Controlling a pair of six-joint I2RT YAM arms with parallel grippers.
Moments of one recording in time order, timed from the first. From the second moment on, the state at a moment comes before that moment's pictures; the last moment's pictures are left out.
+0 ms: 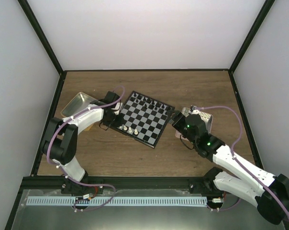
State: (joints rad) left arm -0.41 1.68 1.08 -0.68 0.15 -0.27; right arm 0.66 0.89 0.55 -0.04 0.19 1.09
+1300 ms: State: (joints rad) left arm -0.41 1.01 0.88 -0.14 0.10 -0.22; right arm 0.18 1.65 0.99 -0.26 0.06 0.50
